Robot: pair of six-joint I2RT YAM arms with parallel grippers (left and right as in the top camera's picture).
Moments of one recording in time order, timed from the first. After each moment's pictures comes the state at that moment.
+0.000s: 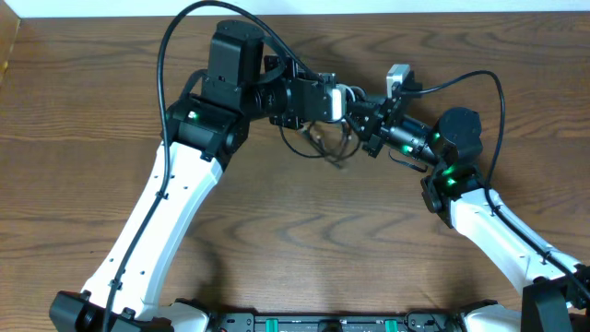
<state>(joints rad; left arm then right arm) -0.39 1.51 1.50 -0.58 0.54 1.19 0.31 1.45 0.73 0.76 -0.74 0.50</state>
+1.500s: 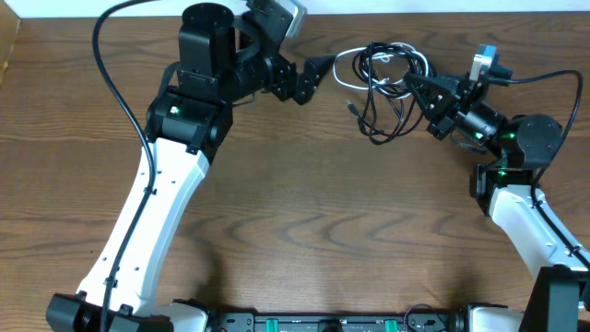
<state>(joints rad) -0.30 1.51 1.50 -0.33 0.61 0.06 -0.03 1.46 0.73 1.11 -0.99 0.73</state>
